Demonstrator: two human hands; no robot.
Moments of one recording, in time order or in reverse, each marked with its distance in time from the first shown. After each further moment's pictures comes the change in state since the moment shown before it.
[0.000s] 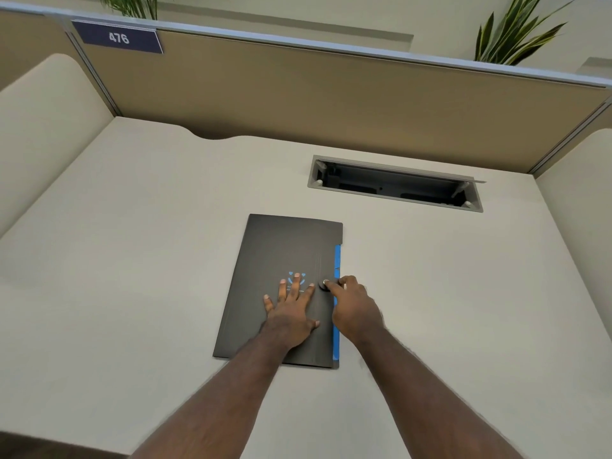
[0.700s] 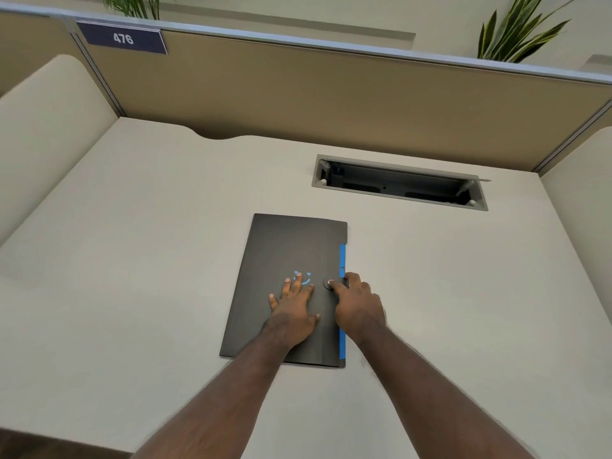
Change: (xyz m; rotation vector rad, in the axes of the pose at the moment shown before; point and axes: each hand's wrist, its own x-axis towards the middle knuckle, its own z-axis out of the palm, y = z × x) left_hand -0.003 -0.008 -0.003 -0.134 0.078 0.022; right_hand -0.001 -0.010 0.000 -0.103 0.025 0.027
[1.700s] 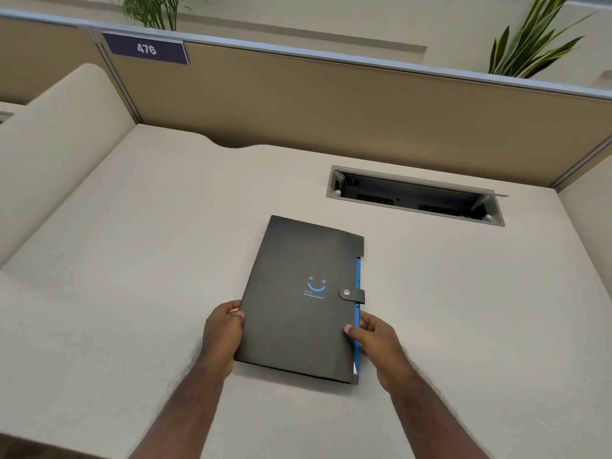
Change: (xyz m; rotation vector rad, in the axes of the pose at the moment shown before) left_hand -0.049 -0.097 -0.057 -1.072 0.441 -0.464; right_hand -0.032 0.003 0.009 1.225 -0.096 0.319
